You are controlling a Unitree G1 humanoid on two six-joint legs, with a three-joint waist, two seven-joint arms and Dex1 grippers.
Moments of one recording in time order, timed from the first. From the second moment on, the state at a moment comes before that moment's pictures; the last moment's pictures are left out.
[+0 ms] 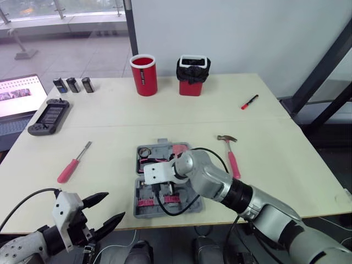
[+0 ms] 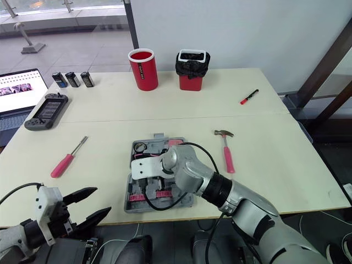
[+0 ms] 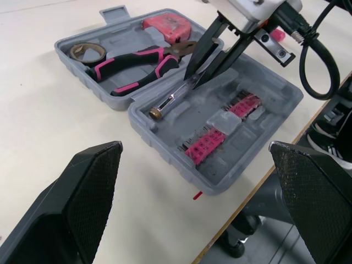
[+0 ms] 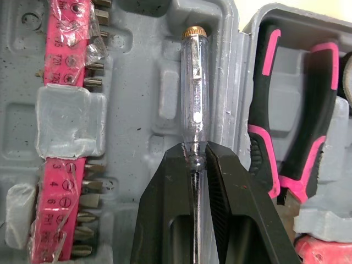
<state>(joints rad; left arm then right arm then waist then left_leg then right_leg) 0.58 0.61 0.38 -0.53 -0.58 0.28 -0.88 -0.86 -0.26 0.87 0.06 -0.42 0.71 1.05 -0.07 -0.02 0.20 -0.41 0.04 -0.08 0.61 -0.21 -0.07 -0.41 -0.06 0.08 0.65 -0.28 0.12</state>
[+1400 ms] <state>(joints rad) 0.54 0.61 0.38 -0.51 -0.58 0.27 -0.89 -0.67 -0.28 0.59 0.07 -0.10 0.47 1.04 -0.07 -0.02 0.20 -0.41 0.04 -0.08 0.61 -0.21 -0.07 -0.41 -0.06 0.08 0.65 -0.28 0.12</state>
